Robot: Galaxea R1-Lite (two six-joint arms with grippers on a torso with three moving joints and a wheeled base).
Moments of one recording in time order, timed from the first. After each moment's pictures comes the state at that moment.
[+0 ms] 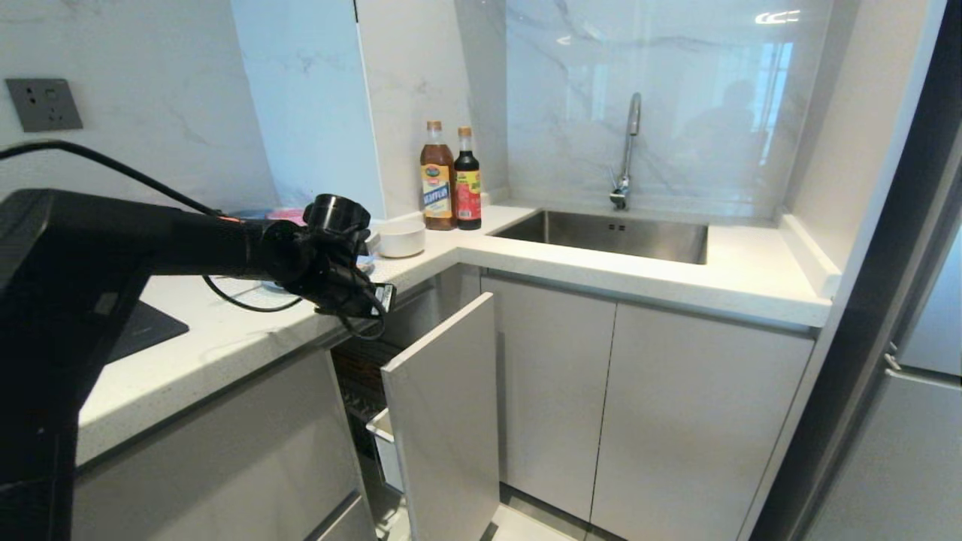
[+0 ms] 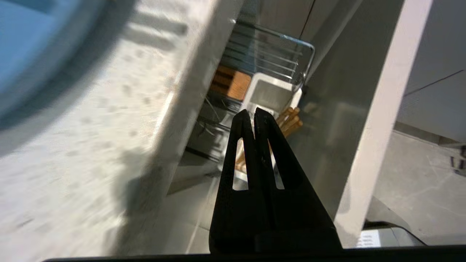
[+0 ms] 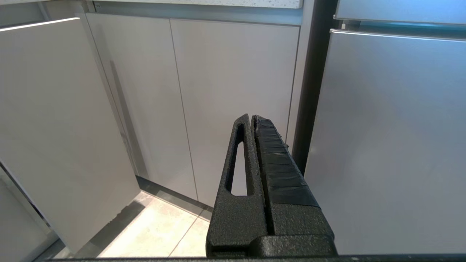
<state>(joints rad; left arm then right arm) -0.24 2.17 -1.68 0.34 0.13 0.00 0.00 0.00 0.00 0.00 0.00 0.01</state>
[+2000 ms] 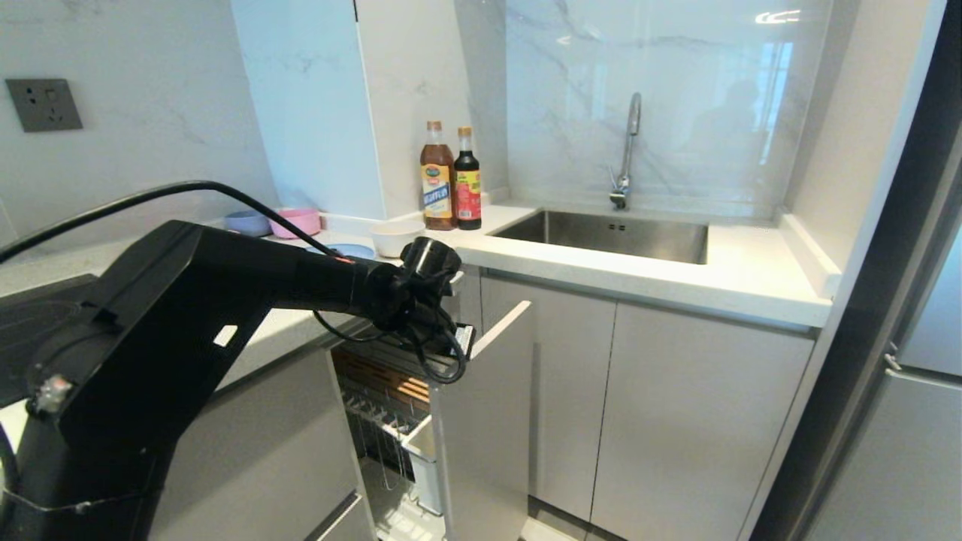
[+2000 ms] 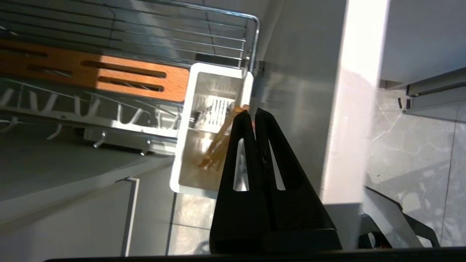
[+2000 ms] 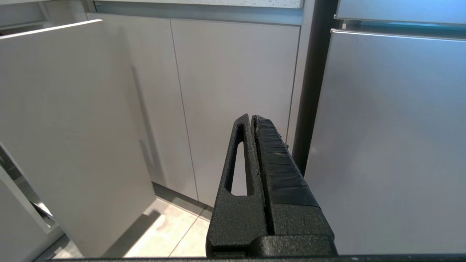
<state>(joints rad) -0.47 2.29 -1.69 0.33 0.07 -0.07 0.00 0.00 0.00 0.00 0.00 0.01</state>
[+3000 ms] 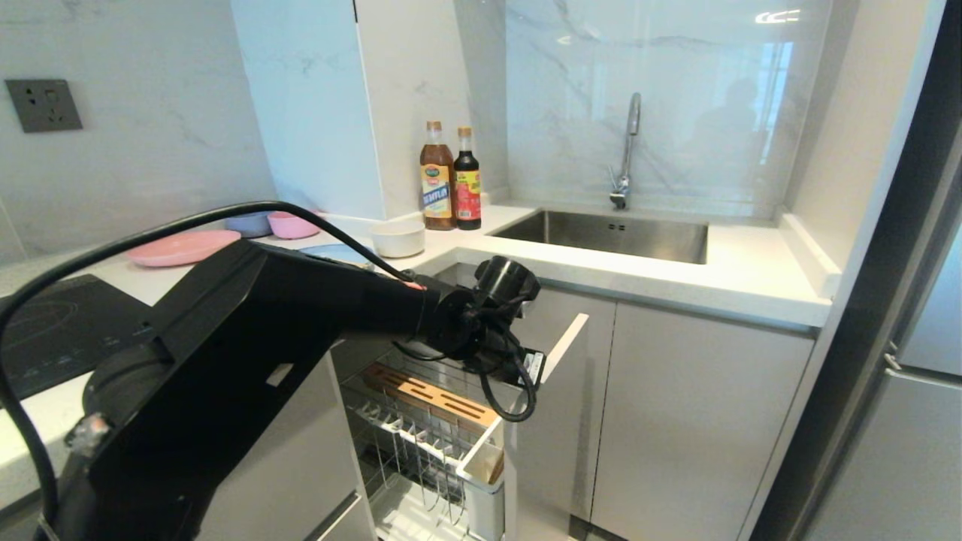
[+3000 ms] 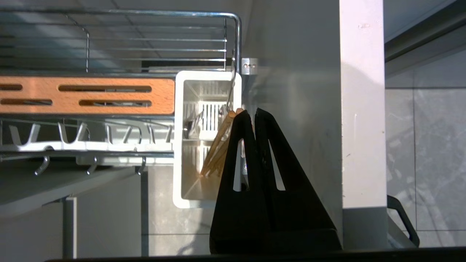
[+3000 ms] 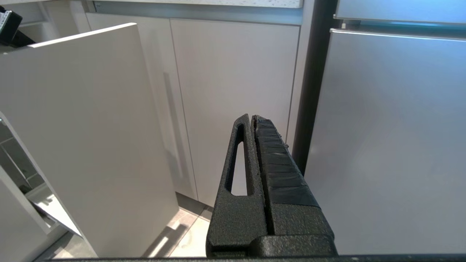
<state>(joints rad) -0.68 2.31 -1.72 0.32 0.08 -0.15 0.00 0.00 0.00 0.00 0.00 0.01</state>
